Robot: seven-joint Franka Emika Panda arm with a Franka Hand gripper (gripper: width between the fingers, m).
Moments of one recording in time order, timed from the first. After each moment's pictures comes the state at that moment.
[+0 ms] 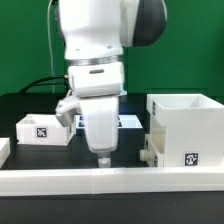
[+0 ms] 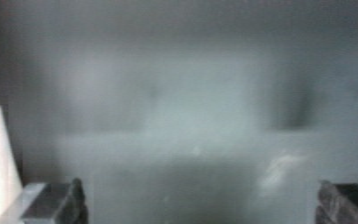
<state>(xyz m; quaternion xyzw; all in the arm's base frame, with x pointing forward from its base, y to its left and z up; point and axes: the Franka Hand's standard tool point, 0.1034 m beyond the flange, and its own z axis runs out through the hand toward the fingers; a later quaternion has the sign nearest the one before) 0.586 -0.036 0.021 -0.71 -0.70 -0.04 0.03</state>
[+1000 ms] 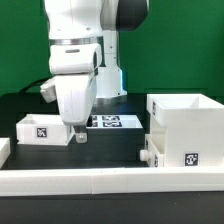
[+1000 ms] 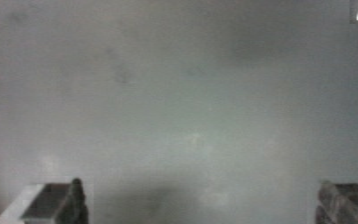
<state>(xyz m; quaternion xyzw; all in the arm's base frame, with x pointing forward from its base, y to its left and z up) 0.534 -0.064 0.045 -0.77 -0.64 -0.01 0.03</state>
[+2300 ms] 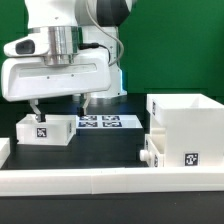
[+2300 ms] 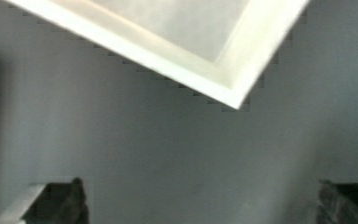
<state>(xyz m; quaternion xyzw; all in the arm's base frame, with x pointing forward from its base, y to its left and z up) 0.485 -0.107 0.059 -0.99 -0.16 -0.04 0.02</state>
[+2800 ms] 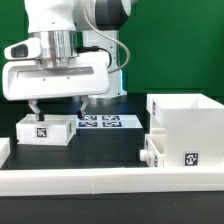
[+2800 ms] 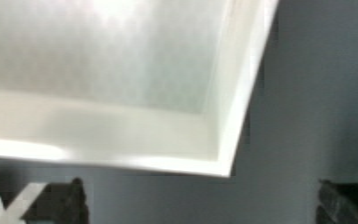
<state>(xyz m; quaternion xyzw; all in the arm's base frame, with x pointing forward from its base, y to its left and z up) 0.454 -0.111 0.051 -1.00 0.04 -0.04 0.03</state>
